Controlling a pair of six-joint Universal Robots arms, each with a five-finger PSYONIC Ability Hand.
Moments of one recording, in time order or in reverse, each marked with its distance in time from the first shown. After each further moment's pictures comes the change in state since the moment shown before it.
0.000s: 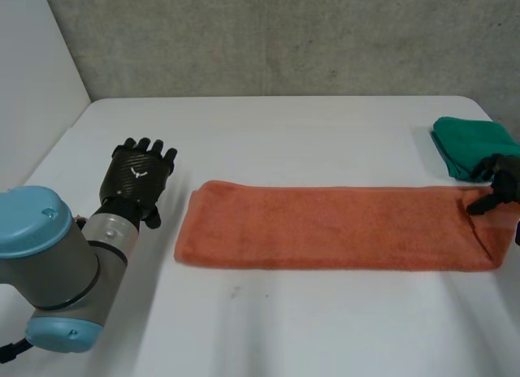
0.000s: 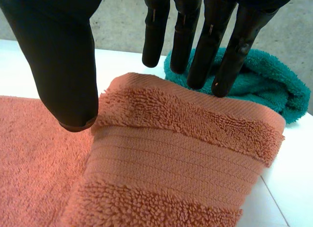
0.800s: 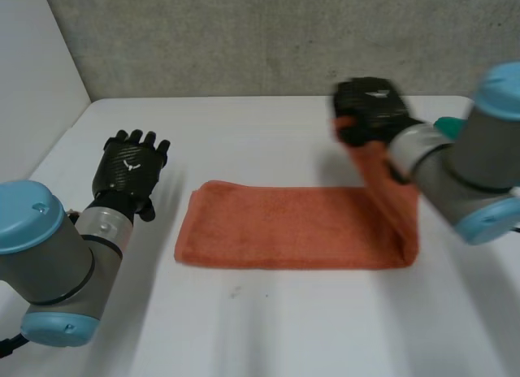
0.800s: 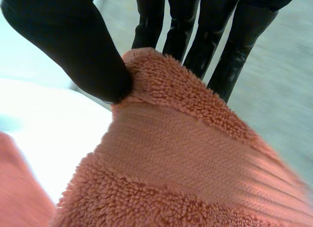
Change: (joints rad) left arm 0.017 0.022 0.007 0.003 -0.008 0.004; right arm 0.609 -0.049 -0.296 0.002 0.015 -0.089; left_hand 0.000 0.000 0.000 0.000 0.000; right_hand 0.477 0.580 0.566 0.574 0.563
